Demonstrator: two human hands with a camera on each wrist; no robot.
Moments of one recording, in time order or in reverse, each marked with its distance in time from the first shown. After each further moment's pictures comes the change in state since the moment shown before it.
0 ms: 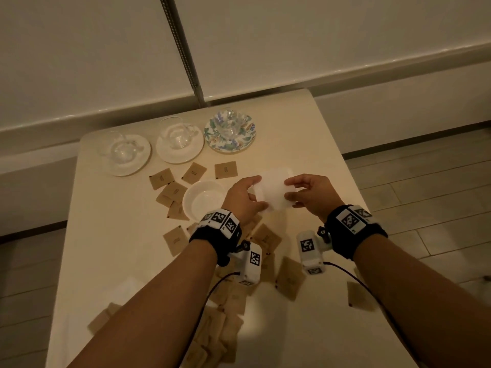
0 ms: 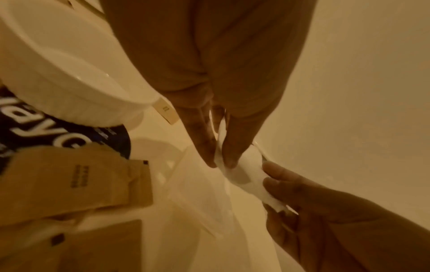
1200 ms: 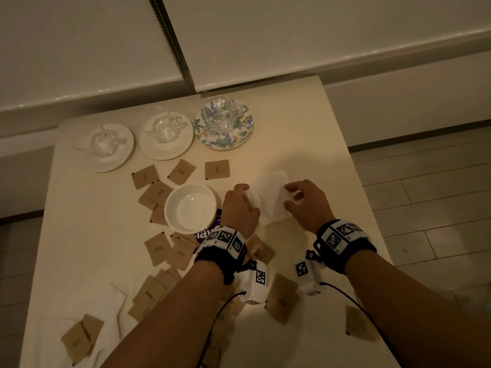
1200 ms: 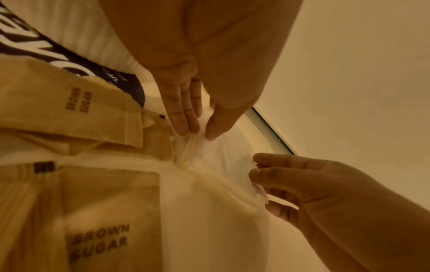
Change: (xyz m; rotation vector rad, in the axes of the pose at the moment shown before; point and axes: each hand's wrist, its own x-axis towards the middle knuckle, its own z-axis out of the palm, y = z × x) left_hand 0.038 -0.031 0.040 0.207 0.208 -0.108; right_hand 0.050 0.046 0.001 -0.505 0.050 -0.157
